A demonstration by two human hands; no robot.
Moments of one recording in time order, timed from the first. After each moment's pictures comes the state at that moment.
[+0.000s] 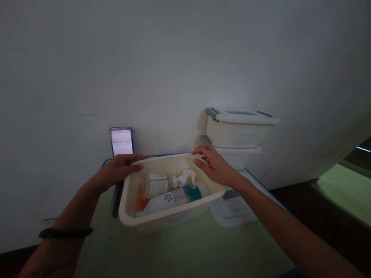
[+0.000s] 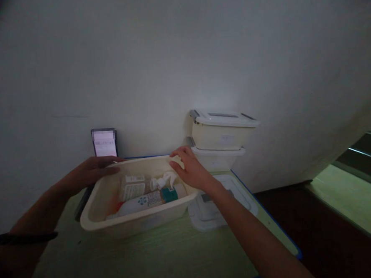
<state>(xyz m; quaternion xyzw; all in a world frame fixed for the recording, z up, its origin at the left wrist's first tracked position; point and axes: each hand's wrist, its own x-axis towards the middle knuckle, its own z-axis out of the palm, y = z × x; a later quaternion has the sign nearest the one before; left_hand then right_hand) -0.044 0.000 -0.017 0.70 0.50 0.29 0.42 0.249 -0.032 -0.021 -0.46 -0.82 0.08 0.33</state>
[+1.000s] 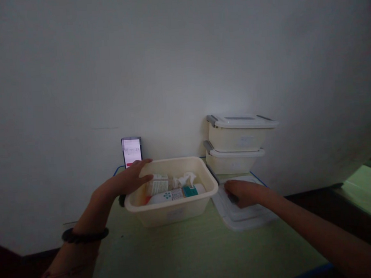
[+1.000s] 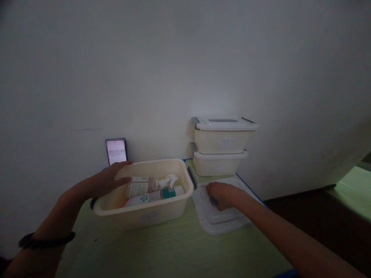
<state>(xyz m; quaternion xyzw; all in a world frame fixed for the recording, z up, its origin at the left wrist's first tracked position) -0.038 -0.013 -0.008 0.82 0.54 0.14 0.14 0.322 -0.063 -0.054 -0.54 -0.83 0.09 -0.09</state>
